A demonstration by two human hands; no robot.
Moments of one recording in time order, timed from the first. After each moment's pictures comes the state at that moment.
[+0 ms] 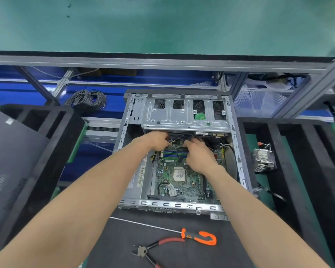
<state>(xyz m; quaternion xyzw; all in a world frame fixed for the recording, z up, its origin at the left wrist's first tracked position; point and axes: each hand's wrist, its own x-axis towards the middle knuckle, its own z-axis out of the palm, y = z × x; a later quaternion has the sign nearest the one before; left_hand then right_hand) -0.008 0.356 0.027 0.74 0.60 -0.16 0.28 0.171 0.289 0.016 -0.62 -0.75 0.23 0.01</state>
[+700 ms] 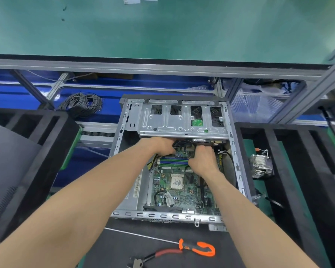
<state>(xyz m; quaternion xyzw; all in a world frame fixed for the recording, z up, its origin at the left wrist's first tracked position) 0.019 0.374 0.014 0.77 0.54 -0.18 0.27 0.178 0.298 0.021 -0.74 -0.63 0.24 0.03</state>
